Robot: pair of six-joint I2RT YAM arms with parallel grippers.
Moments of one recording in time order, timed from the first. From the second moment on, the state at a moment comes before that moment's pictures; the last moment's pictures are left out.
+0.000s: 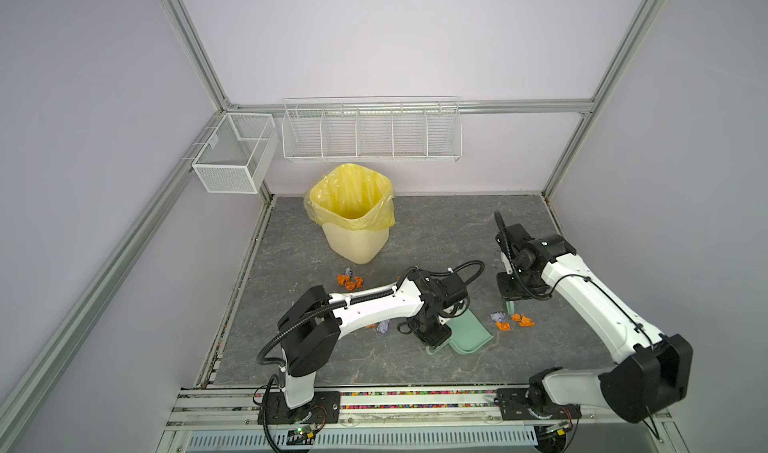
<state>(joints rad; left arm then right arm) -1.17 1.86 1.45 -1.05 0.22 -0.21 0.37 1.33 1.22 -1.34 0.16 0.27</state>
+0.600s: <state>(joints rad) -1.19 1.87 1.46 -1.05 0.23 -0.21 0.37 1.28 1.28 -1.43 0.36 0.32</state>
